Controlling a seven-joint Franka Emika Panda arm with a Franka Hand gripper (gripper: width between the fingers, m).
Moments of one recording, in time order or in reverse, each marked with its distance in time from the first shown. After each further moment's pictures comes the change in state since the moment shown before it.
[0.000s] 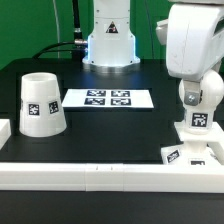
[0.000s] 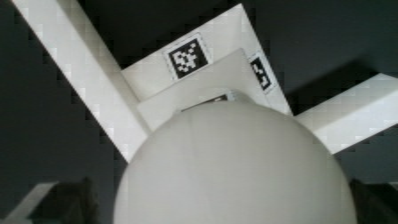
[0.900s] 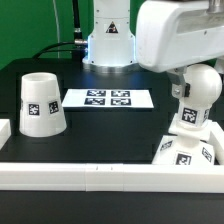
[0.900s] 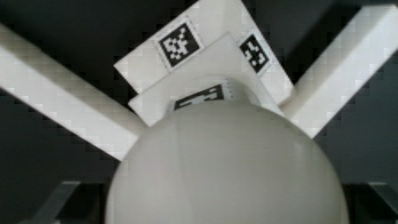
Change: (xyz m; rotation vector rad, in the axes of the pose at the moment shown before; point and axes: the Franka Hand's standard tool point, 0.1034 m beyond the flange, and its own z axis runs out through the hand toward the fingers) arm -0.004 0.002 -0.005 0.030 0.011 0.451
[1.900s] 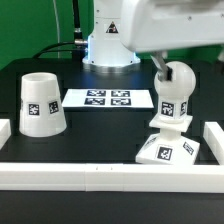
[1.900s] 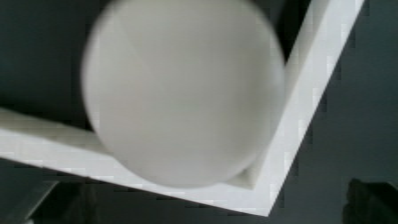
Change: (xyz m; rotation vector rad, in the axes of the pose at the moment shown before) arm -0.025 -0.001 -0.026 0.032 -0.007 0.332
